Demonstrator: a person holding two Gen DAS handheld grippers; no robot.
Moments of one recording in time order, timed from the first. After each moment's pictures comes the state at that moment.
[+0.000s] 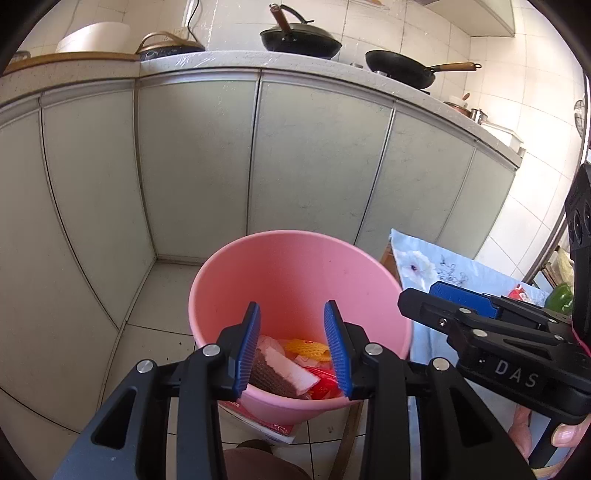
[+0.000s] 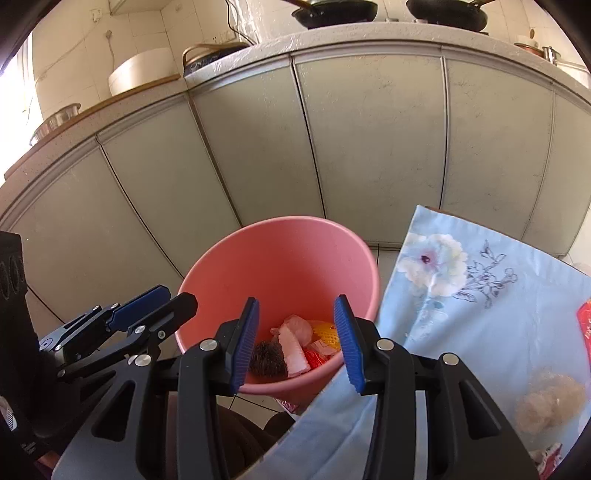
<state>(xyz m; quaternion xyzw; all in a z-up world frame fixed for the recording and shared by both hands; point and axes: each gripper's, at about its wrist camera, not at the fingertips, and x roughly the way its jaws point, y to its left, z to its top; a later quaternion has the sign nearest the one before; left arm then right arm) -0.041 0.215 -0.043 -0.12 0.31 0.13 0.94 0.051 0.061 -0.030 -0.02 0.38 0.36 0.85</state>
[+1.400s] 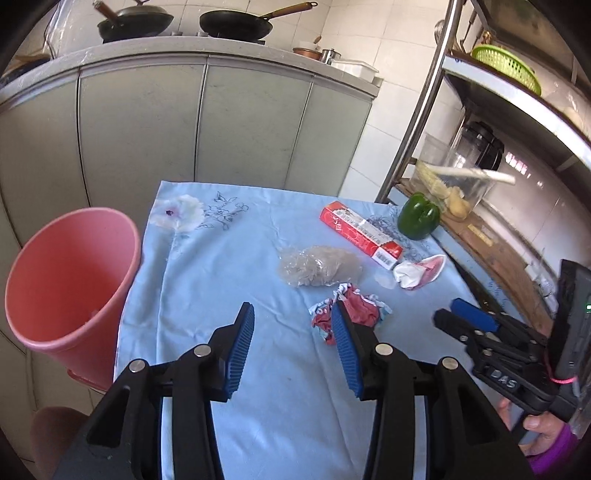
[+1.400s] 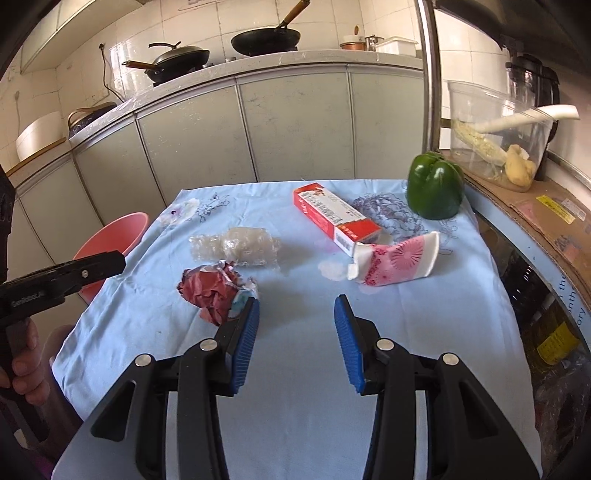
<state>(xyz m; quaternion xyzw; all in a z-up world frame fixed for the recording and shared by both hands) -0.036 0.013 -0.029 -0.07 0.36 -0.12 0.92 -0.040 -0.232 -0.042 0.03 0.35 0.12 0.93</state>
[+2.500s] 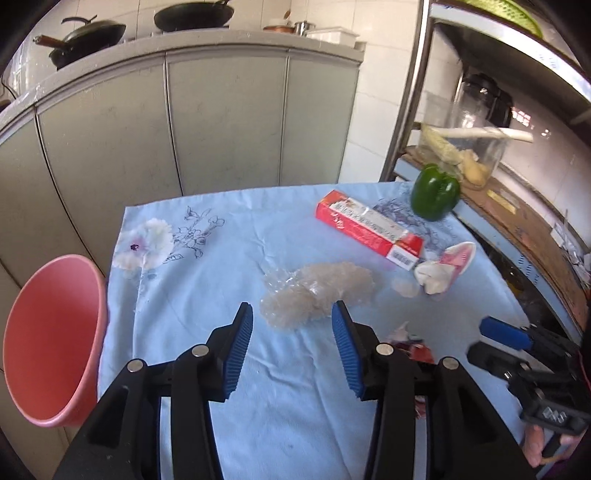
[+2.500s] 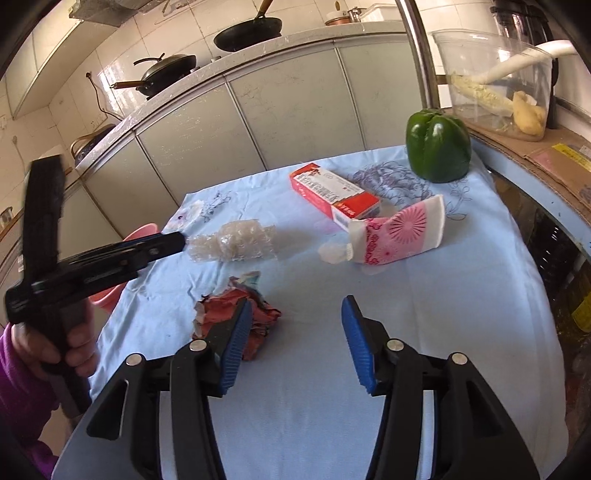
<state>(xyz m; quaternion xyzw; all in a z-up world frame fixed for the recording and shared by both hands) 0.039 -0.027 -0.042 0.01 0.40 -0.13 0.91 -0.022 -0.253 -0.058 0.11 0.38 0.17 0.90</state>
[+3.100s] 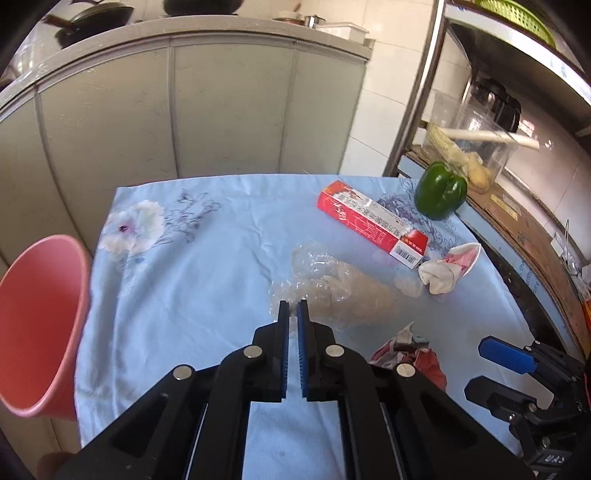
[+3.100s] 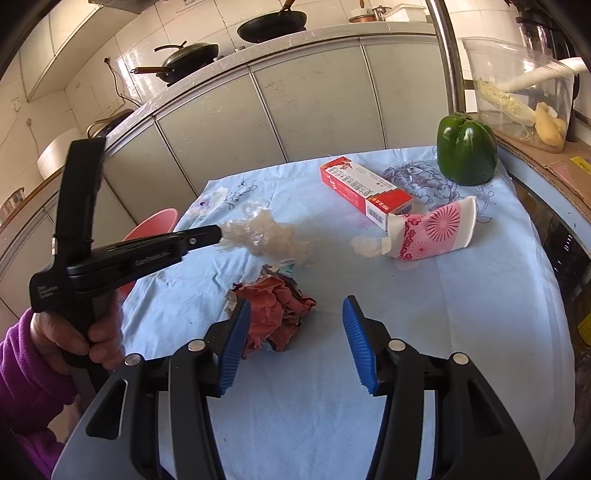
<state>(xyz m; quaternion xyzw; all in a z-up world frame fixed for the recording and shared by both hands) 0.033 -0.020 -0.054 -0.03 0.40 -0.13 0.91 -0.033 -0.233 -0.055 0.09 0.39 0.20 0.90</state>
